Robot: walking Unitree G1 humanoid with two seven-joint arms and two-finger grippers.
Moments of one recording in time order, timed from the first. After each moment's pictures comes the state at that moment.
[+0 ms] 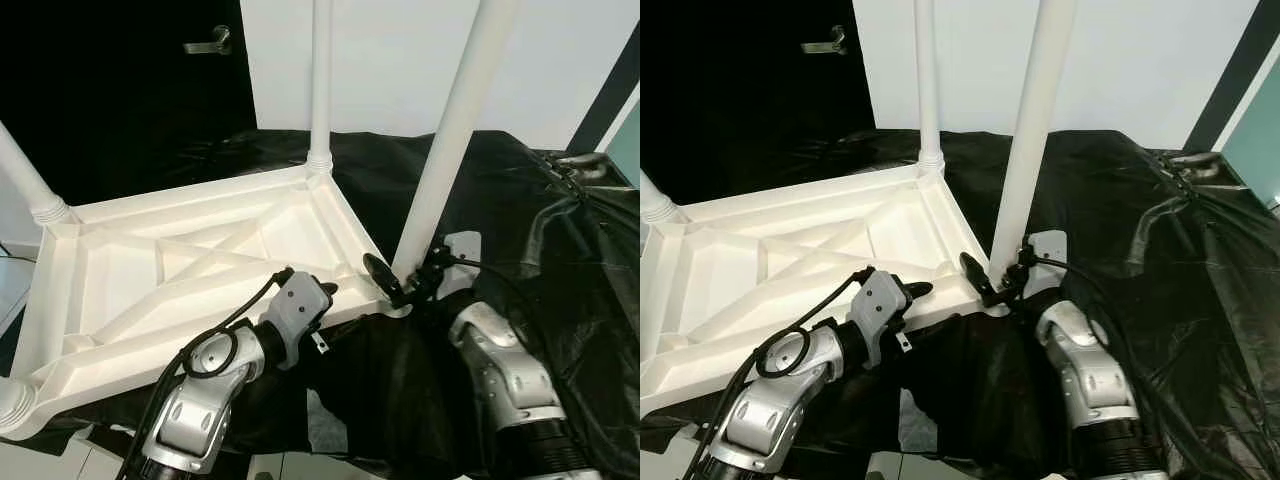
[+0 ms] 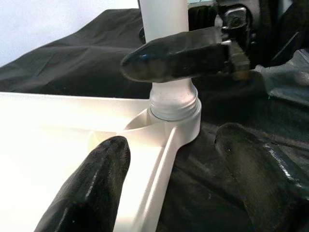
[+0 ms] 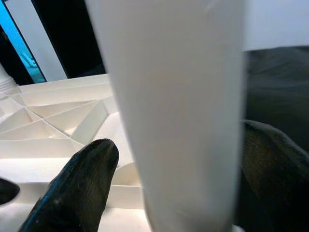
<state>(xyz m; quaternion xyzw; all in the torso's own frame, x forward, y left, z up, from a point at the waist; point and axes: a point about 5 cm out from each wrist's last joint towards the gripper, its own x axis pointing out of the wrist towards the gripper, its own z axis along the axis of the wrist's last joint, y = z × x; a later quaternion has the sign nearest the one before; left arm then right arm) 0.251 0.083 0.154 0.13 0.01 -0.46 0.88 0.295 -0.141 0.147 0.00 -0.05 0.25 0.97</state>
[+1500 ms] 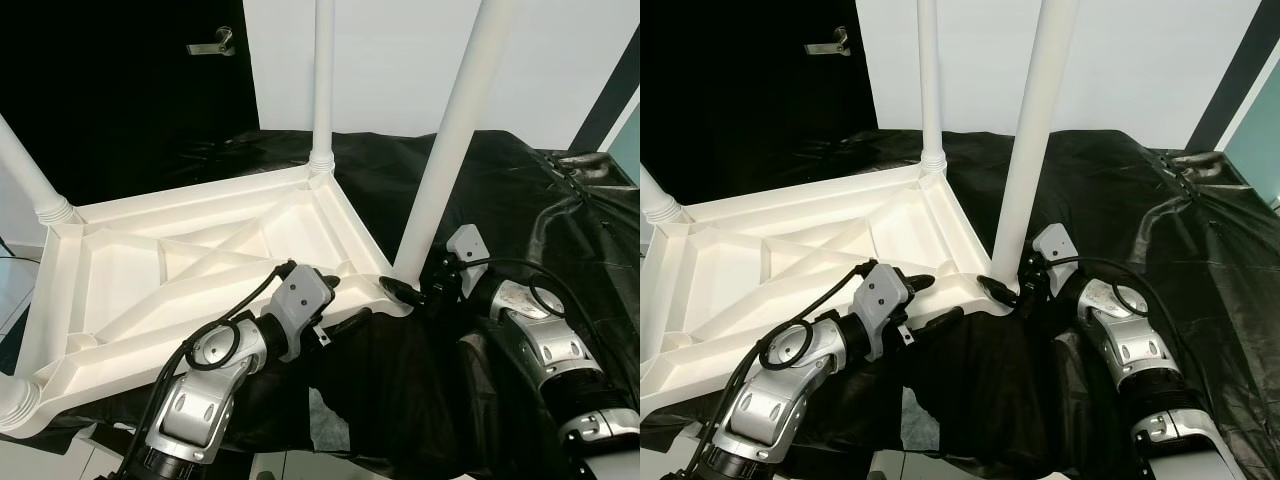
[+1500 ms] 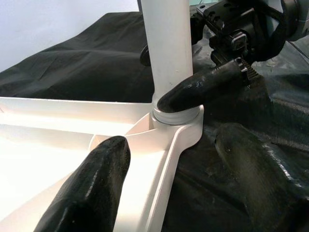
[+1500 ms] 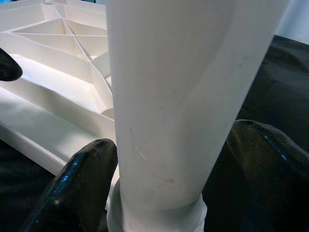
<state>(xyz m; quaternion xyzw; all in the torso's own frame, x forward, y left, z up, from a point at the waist) 0.255 0.081 0.155 0.14 0.00 -0.46 0.88 0.322 -0.171 0.138 -0.16 -0.01 0.39 0.91</state>
